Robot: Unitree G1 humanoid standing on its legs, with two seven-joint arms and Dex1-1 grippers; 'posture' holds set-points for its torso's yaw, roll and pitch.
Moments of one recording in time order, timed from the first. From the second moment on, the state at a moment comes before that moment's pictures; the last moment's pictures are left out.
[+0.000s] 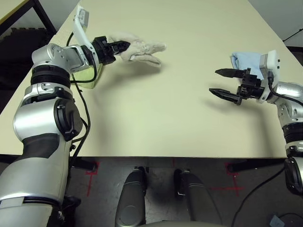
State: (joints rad) left arm -1.41 0.57 0.39 1.20 -0.34 0.68 -0.75; right arm -0.75 -0.61 -0.09 0.63 0.31 -0.11 1.31
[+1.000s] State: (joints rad) left arm -1.44 0.65 0.48 1.27 -0.36 0.38 -0.58; right arm -0.74 -0.60 -0.09 0.60 0.31 -0.09 1.29
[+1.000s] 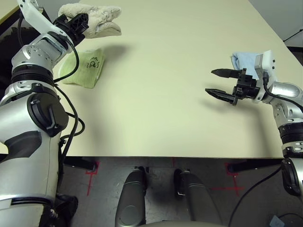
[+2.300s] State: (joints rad) left arm -1.12 0.49 0.09 0.70 -0.44 0.84 -1.33; right arm -0.76 -0.60 -0.09 0.59 0.31 -0.07 1.29
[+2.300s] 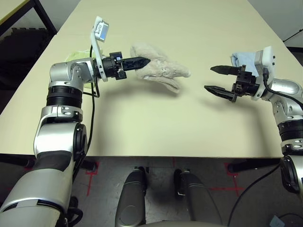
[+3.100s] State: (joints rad) left arm -1.00 0.38 0.04 0.69 -0.45 0.74 -1.31; right arm -0.76 -0.60 -0.09 0.57 0.31 -0.05 1.29
